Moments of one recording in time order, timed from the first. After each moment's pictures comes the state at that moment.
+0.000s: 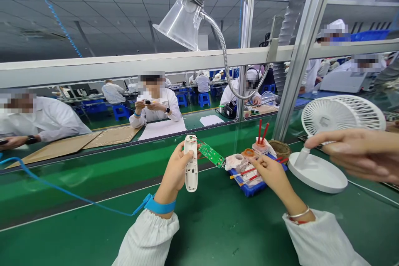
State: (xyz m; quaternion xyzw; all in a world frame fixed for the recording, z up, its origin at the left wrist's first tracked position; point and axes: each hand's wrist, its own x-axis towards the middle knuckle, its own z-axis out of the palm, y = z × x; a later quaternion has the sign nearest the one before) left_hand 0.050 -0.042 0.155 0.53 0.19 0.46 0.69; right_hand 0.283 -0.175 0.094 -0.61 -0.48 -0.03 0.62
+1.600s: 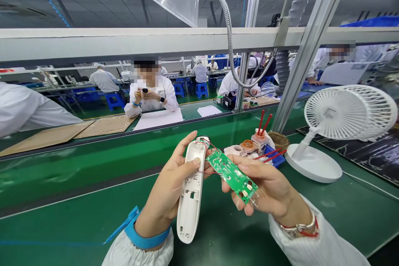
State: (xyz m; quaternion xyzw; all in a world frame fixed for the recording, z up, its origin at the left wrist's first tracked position) left_hand 0.027 -0.110 0.192 0.48 0.17 0.36 0.78; right_hand 0.200 -0.196 0.168 -0.20 -0.35 0.75 0.52
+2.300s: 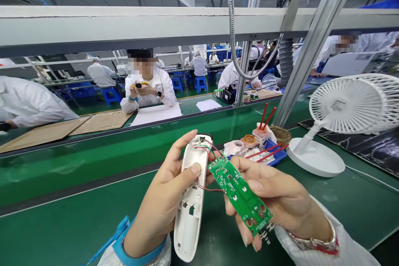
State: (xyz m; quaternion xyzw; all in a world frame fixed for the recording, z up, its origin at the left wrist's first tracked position) left_hand 0.022 -0.117 0.188 0.51 0.17 0.35 0.76; right_hand 0.193 -0.207 0.168 -0.18 -0.35 0.77 0.51
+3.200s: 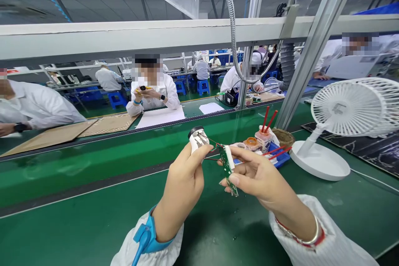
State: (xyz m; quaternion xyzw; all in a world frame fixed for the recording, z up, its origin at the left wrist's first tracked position) left_hand 0.031 -0.096 0.164 0.84 0.20 0.48 0.15; right_hand 0.188 -0.189 0.157 -0.42 -0.48 0.47 0.61
